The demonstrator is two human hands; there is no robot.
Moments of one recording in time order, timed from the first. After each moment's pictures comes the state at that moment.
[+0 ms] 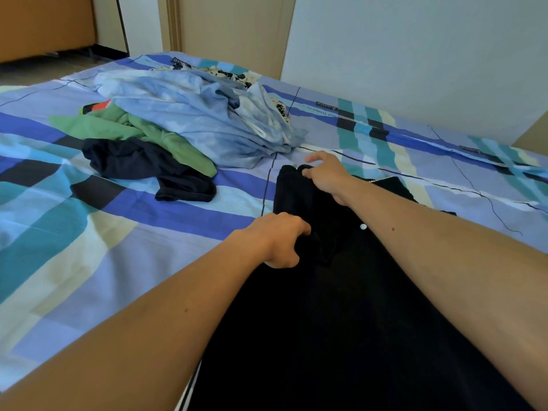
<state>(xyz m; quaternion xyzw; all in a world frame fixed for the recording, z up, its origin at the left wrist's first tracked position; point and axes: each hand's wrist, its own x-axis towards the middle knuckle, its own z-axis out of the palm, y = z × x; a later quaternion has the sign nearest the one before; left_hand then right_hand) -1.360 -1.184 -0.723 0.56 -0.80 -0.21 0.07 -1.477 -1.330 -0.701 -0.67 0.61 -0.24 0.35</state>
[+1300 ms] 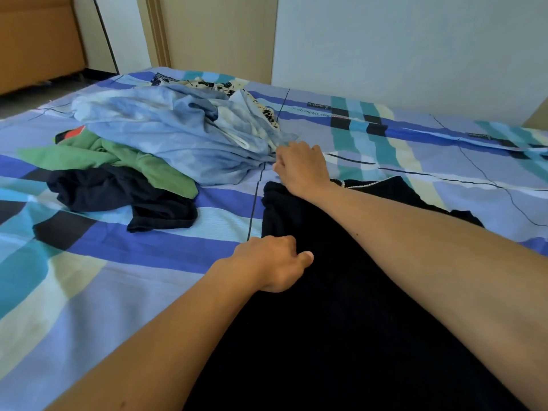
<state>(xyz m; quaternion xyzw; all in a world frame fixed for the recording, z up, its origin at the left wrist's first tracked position) -1.375 -1.195 -0.721 0.66 -0.70 -0.27 0.02 -1.449 -1.380 -0.718 -0.85 0.47 -0.19 -0.12</state>
